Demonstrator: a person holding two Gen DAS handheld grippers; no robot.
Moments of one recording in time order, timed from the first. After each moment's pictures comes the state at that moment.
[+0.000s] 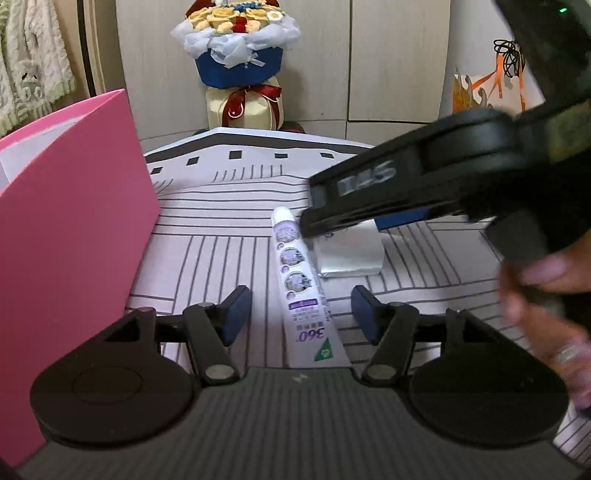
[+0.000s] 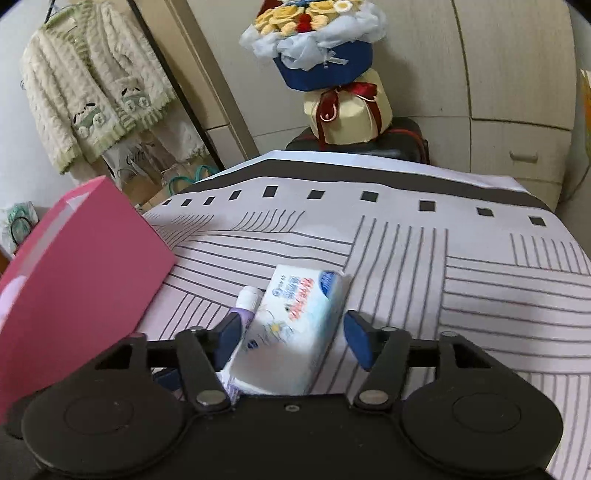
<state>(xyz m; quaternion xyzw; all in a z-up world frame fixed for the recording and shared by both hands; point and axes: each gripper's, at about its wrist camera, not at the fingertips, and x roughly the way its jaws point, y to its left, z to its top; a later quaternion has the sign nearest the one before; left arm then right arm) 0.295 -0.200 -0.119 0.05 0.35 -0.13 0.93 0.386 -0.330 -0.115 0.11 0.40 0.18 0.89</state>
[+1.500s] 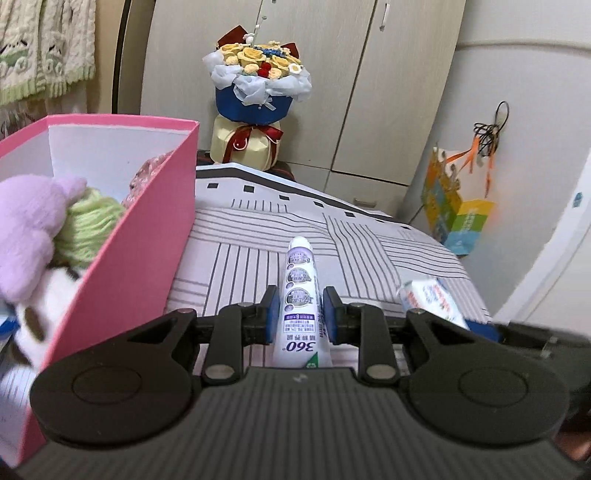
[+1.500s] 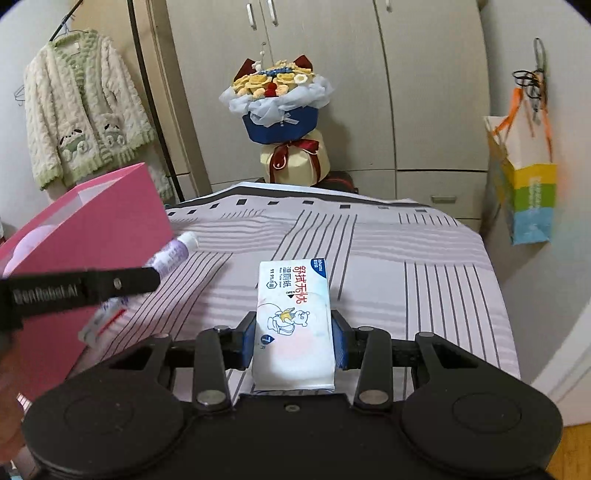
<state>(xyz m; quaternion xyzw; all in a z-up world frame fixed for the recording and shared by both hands) 0.234 -0.135 -0.079 -0.07 0.30 -0.17 0.94 0.225 -0.340 -0.104 0.08 0.31 0.07 0.95</state>
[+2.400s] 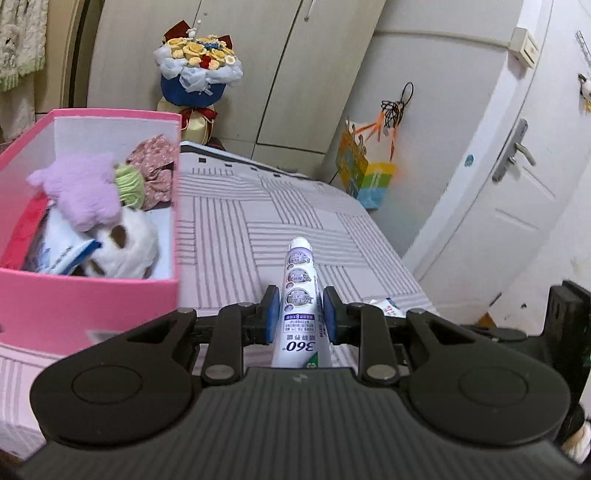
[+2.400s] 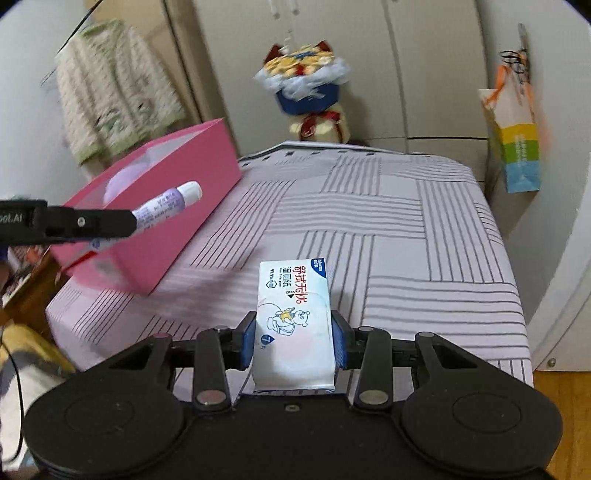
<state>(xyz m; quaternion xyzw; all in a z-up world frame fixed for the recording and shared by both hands) 0.128 -0.040 -0.040 -0.06 0.32 -0.31 0.89 0.084 -0.302 -0.091 0.09 0.34 0.10 0.93</state>
